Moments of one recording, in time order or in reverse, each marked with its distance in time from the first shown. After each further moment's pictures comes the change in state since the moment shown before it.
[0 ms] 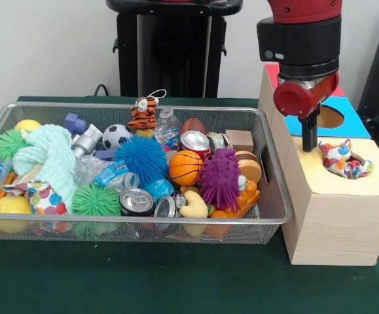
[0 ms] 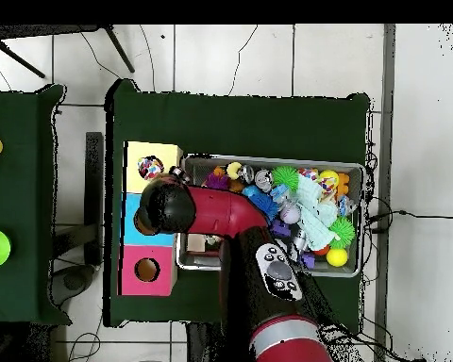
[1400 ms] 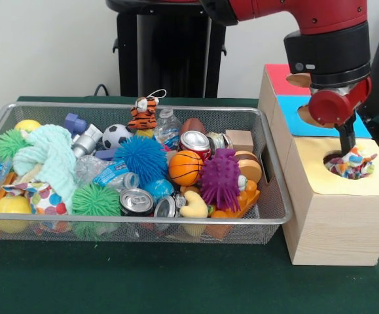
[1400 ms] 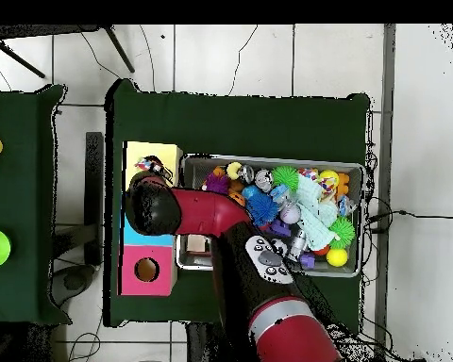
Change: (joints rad) arm -0.038 0.027 0.130 0.036 -0.004 -0.140 0.000
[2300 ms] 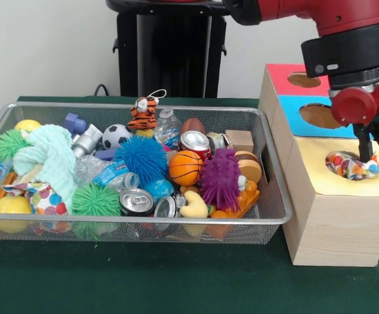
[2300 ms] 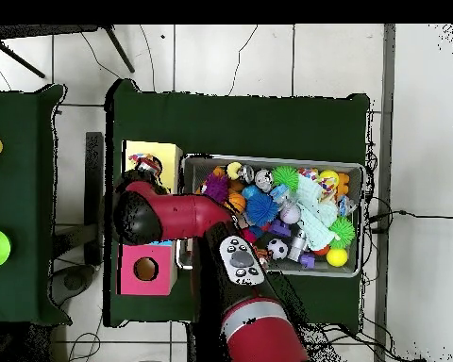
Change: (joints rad) arm 0.101 0.012 -0.074 -0.038 -0.108 -0.182 0.000
